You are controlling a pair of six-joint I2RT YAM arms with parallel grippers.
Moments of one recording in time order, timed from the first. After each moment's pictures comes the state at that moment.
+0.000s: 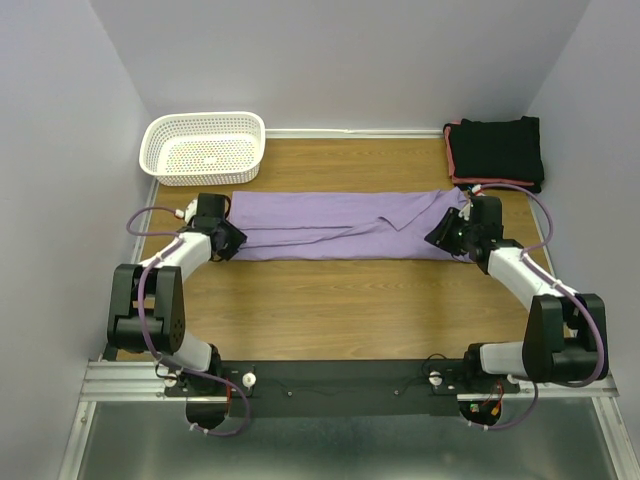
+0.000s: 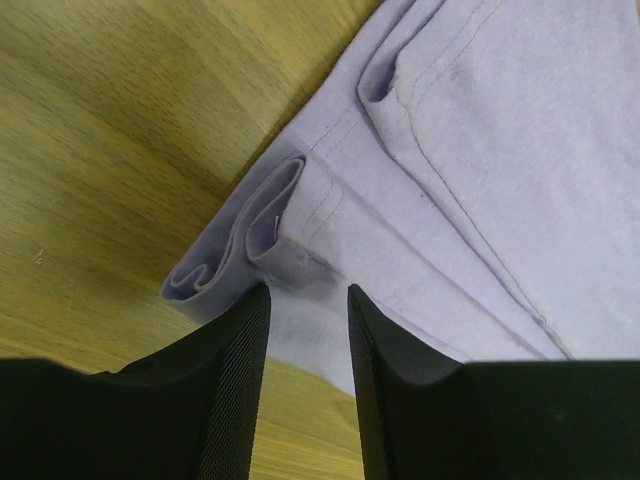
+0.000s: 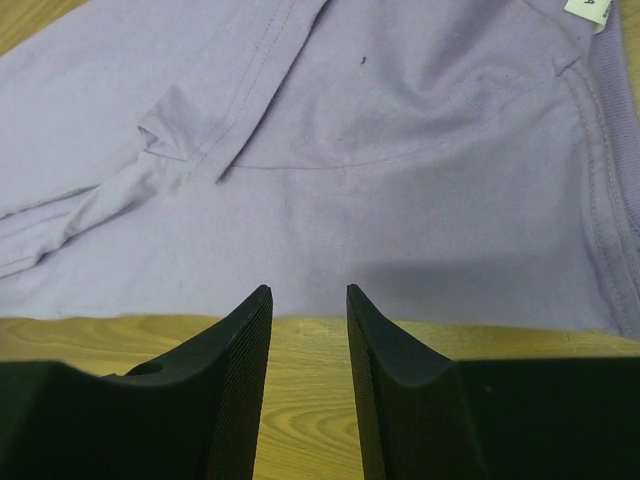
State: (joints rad) left arm -0.06 1.51 0.78 -0.25 -0.05 -0.94; right arm 0.03 1.32 0.68 -0.11 -0.21 0.47
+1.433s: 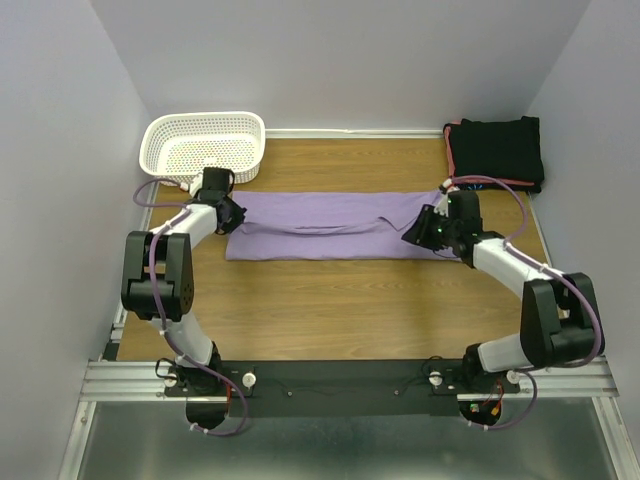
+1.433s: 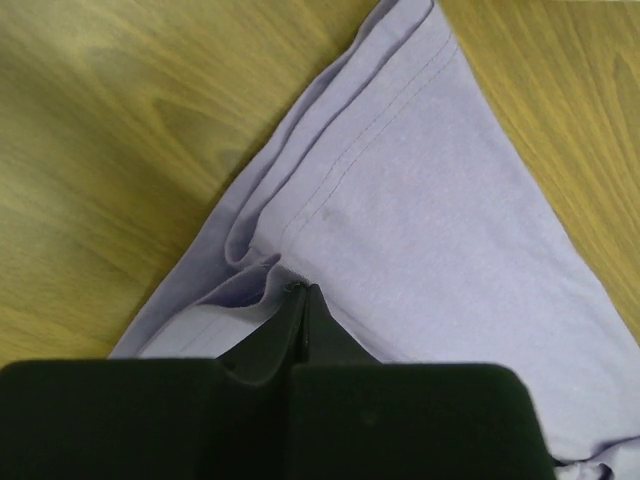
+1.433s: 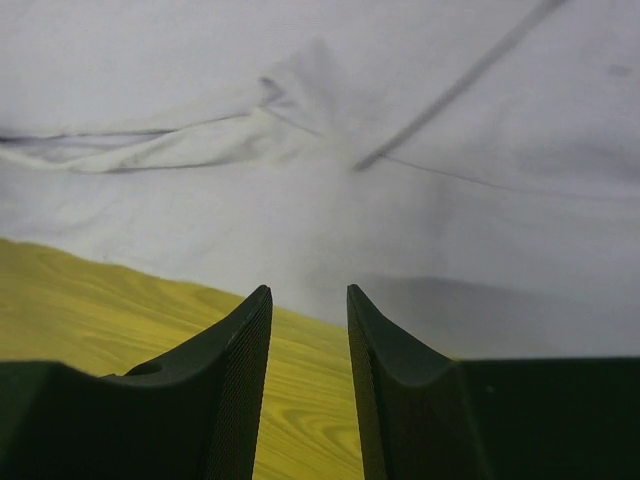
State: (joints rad) left arm -0.06 1.73 1.05 -0.25 -0.09 -0.89; right arm 0.15 1.41 0.72 -0.06 -0.28 0.44
